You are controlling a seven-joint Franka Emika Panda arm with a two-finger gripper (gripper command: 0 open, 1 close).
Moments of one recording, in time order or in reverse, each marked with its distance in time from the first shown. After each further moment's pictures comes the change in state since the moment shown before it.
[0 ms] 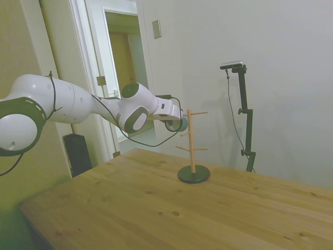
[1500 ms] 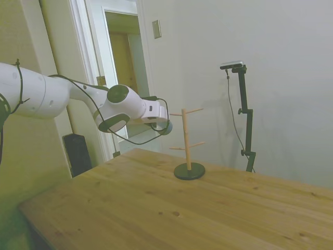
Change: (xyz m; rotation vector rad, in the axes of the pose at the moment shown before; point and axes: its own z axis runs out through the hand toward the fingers) arm -0.050 0.013 -0.050 0.115 -0.097 -0.148
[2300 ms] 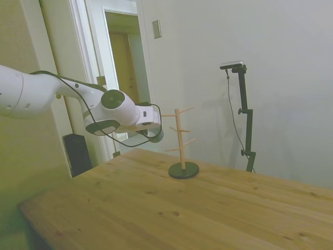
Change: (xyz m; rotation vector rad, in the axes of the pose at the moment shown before) arm -0.034 0.010 -0.027 0.061 -0.079 -0.125
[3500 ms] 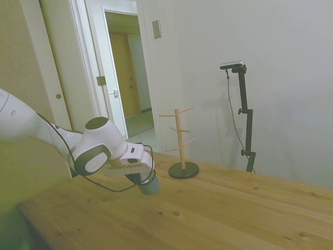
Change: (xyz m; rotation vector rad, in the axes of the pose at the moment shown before) arm -0.131 0.073 -0.004 -0.416 -0.260 0.084
